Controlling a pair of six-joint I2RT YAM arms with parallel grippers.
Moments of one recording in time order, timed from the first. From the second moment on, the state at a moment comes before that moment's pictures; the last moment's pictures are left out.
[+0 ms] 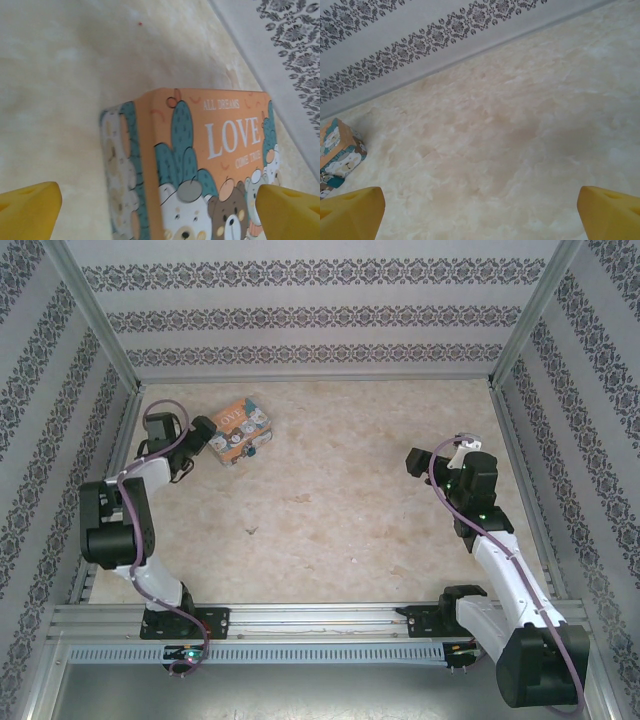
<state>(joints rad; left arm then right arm) 0.19 1.73 0.98 0.05 0.30 -0.78 0.02 0.92 0.55 -0.05 -0.19 0.42</state>
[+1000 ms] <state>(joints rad) 0.17 1.96 1.16 -0.01 0.60 -0.66 0.02 0.99 0.59 -0.08 -0.19 0.42</state>
